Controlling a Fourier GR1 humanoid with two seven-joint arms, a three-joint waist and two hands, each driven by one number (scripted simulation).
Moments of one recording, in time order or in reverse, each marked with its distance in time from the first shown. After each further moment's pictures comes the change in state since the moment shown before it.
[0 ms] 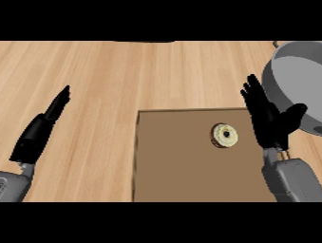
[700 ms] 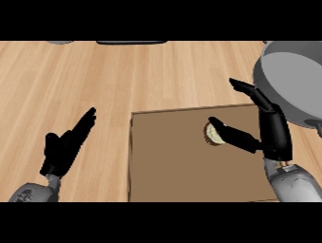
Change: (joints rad) left arm 0.067 -0.154 -0.039 0.040 0.138 -0.059 0.189; right arm 0.028 -0.071 0.135 -0.184 0.357 -0.178 -0.208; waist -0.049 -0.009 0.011
